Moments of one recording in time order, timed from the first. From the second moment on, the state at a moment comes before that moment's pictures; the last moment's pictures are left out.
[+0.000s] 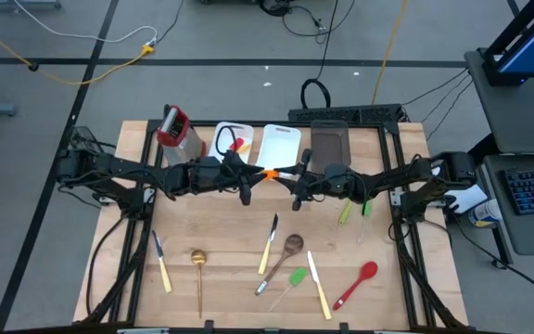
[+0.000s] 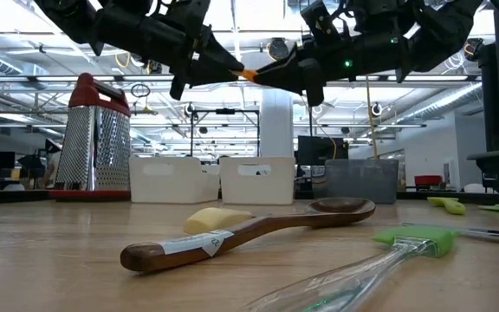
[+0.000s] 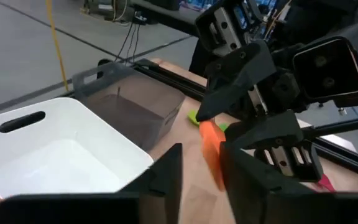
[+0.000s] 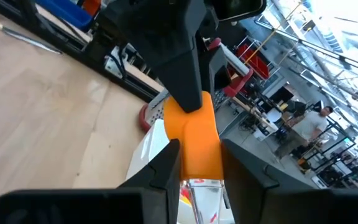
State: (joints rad) left arm 0.08 1.39 0.71 0.49 -0.20 -0.34; right arm -0.06 1.54 0.65 0.86 0.18 -0.68
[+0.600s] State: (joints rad) left arm 0.08 1.39 0.71 0.48 -0.22 -0.21; right arm -0.06 1.54 0.65 0.86 0.18 -0.54
